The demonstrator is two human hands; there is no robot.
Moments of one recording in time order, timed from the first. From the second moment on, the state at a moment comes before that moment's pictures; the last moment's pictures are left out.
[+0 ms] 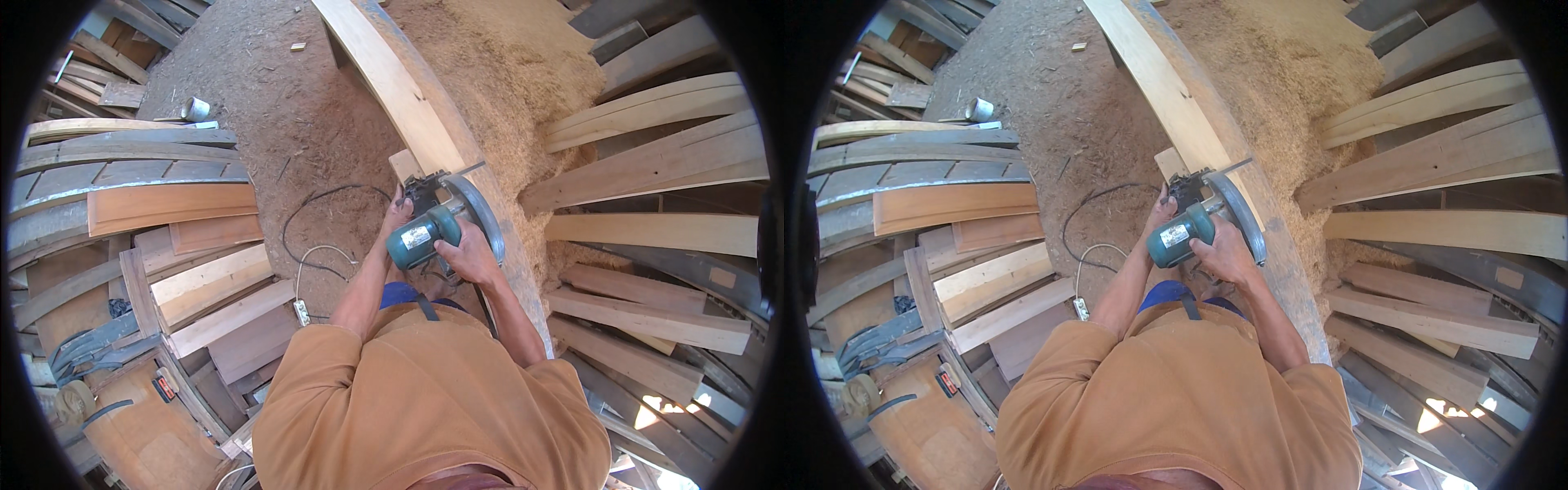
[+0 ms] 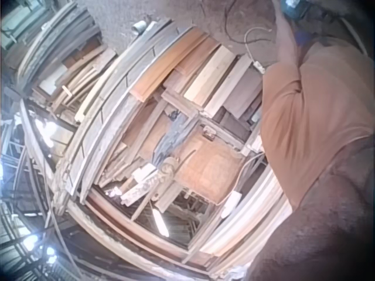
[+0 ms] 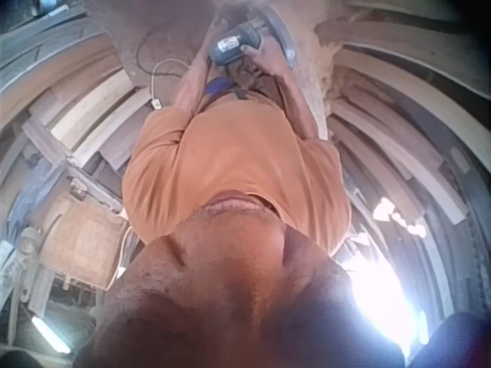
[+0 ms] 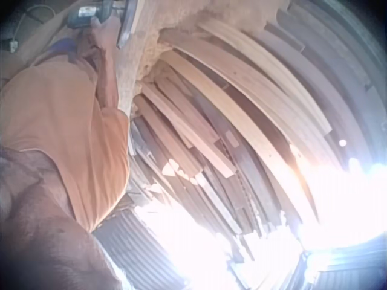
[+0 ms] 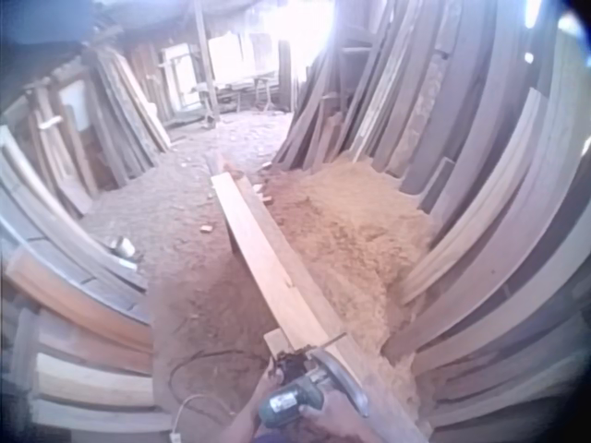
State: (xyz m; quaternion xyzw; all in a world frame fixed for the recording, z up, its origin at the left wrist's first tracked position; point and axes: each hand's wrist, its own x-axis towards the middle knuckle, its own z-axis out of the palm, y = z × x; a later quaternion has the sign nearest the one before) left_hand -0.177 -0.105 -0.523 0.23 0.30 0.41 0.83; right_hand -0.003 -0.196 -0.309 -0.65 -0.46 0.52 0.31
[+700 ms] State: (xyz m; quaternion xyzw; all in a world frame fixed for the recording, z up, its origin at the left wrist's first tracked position) left_hand -0.183 -0.048 -0.518 0.28 0.31 0.41 0.81; right_hand -0.015 -0.141 -0.303 -0.66 -0.46 0.51 0.31
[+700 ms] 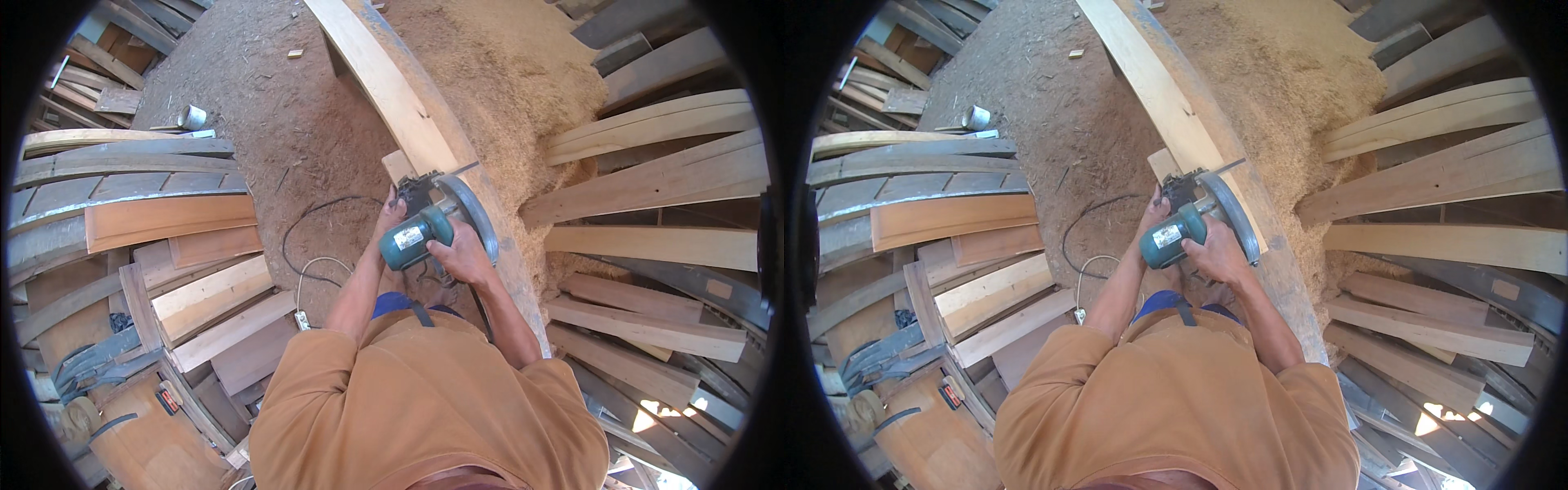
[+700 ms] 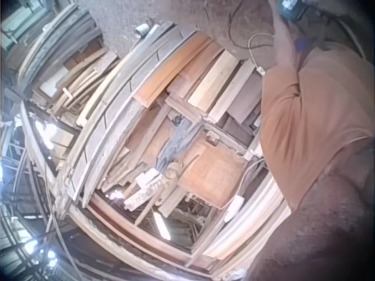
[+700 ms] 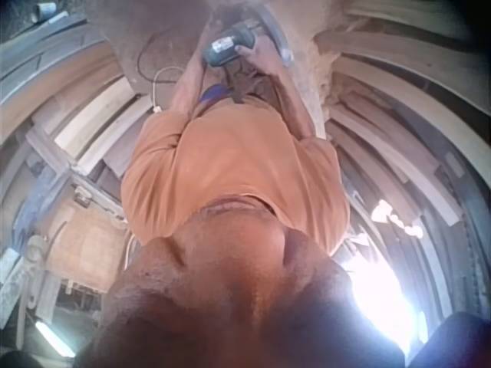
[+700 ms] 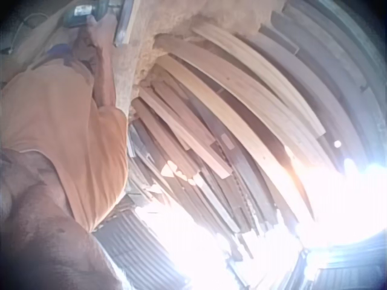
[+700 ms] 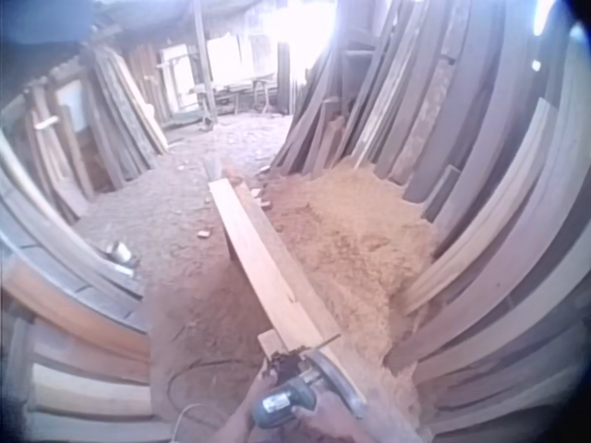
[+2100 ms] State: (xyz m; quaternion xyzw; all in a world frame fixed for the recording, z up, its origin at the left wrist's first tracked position) left_hand -0.205 0.086 -0.523 0.26 0.29 0.40 0.83; right_hand -0.036 -0.009 -0.304 -0.64 -0.48 0.49 0.34
